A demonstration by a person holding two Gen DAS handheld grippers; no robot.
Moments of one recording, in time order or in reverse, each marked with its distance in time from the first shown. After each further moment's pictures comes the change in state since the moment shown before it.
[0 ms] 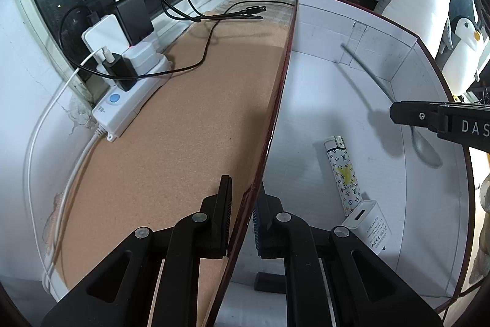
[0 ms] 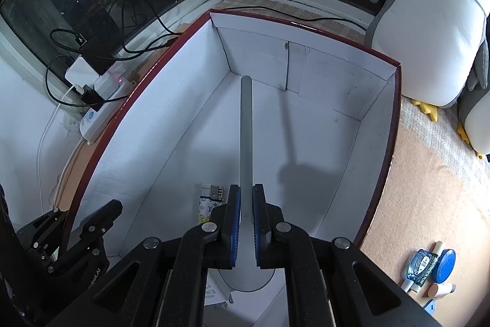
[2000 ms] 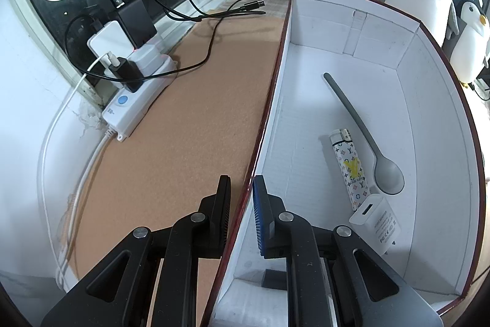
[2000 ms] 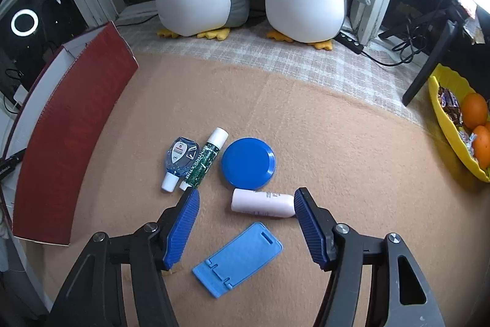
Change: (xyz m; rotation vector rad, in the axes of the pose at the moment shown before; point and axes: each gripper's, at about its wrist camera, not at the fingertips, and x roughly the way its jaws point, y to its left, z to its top) left arm -0.003 -0.007 -0.002 0.039 0.019 0.077; right arm -0.072 -0.233 -0.154 0.229 -0.073 -0.185
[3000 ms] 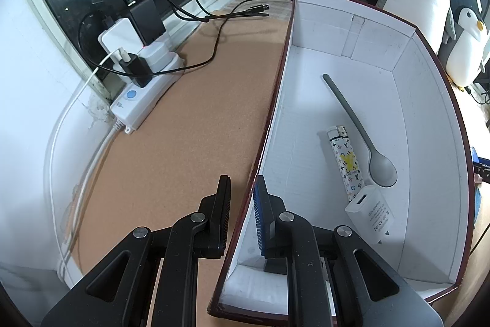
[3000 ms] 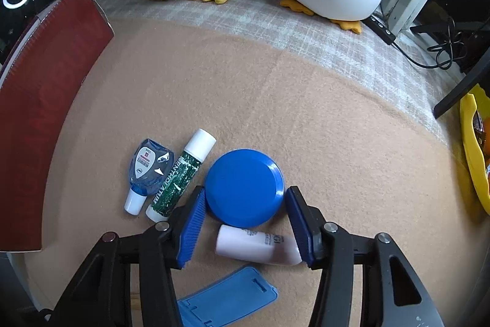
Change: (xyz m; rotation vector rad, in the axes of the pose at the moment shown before) left arm -0.014 0.006 -0.006 -0.021 0.002 -0.010; right arm 0.059 0.002 0.028 -0.074 0.141 -0.040
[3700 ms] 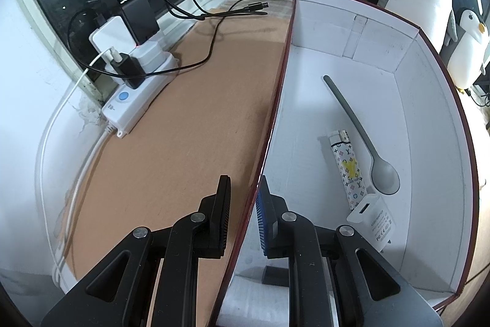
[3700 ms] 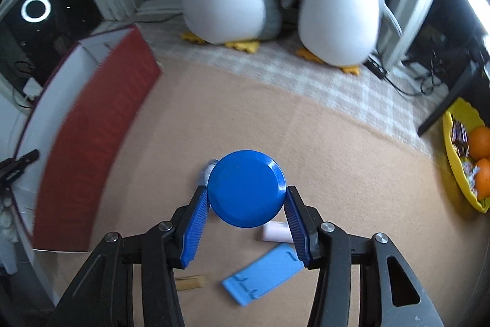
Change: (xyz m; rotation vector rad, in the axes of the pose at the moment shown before) left arm 0.011 -0.001 0.006 -0.003 0.004 -0.018; right arm -0.092 0.039 -0.006 -0.023 -0.153 0.082
